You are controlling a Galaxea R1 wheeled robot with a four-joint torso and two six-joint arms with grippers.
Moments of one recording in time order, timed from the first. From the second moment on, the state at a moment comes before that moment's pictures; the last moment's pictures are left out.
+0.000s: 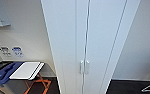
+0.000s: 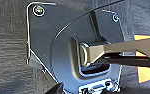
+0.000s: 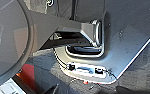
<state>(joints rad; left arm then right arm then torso) 1.57 2.66 -2.20 0.20 -0.16 -0.08 -1.62 2.73 -2.15 -0.08 0.04 0.02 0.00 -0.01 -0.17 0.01</state>
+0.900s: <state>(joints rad) 1.56 2.66 -2.20 0.21 -0.16 -0.08 -1.60 2.74 -2.15 -0.08 0.04 0.02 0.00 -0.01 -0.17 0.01</state>
